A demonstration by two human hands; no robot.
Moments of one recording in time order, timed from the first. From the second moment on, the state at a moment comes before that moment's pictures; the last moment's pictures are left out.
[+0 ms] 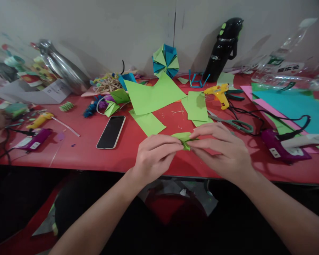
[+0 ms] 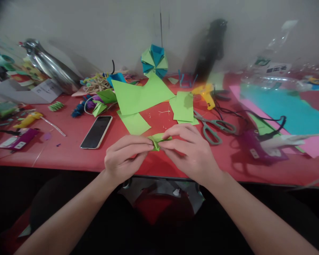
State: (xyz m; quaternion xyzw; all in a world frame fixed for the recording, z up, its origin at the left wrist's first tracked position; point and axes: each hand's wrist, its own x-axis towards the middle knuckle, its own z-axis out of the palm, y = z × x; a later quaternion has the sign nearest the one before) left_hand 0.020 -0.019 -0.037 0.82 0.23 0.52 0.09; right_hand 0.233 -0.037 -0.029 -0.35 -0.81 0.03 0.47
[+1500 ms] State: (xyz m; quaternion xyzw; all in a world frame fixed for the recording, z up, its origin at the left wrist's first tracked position) left_hand 0.023 -0.018 -0.033 0.77 0.30 0.50 0.27; right_hand 0.228 -0.035 -0.026 -0.44 -0.69 0.39 0.42
